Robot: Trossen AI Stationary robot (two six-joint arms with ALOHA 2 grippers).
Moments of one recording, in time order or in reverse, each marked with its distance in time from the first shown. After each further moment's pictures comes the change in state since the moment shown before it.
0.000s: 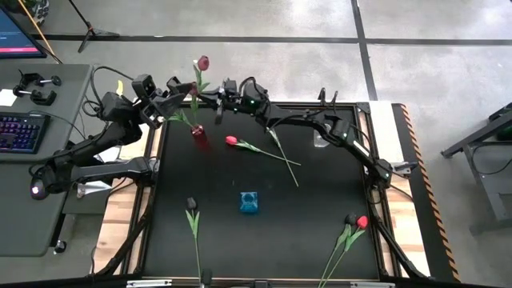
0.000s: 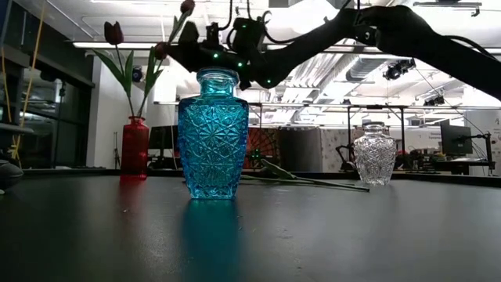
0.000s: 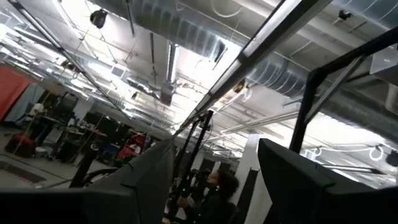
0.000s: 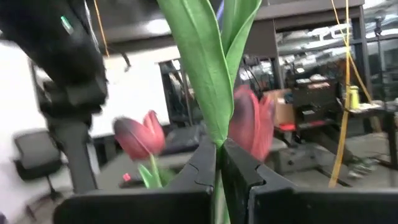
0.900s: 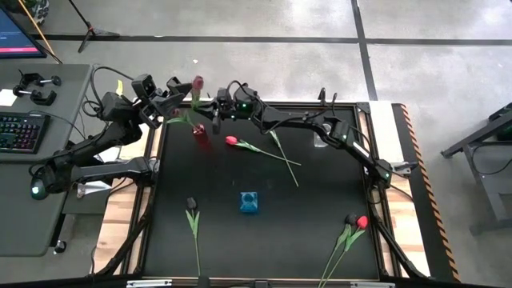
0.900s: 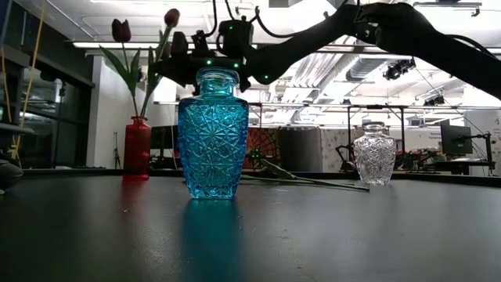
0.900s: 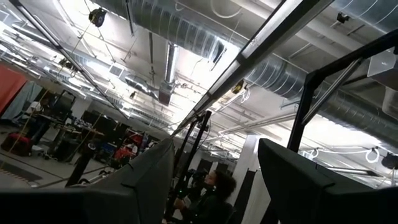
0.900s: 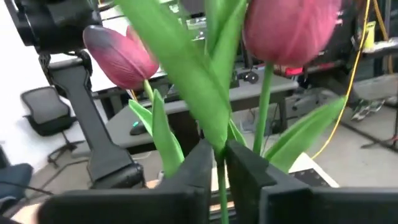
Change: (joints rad) left arm 0.000 -0.001 0.000 0.003 0.001 -0.016; right arm 0.031 0.000 0.014 -0.252 -0.028 -0.006
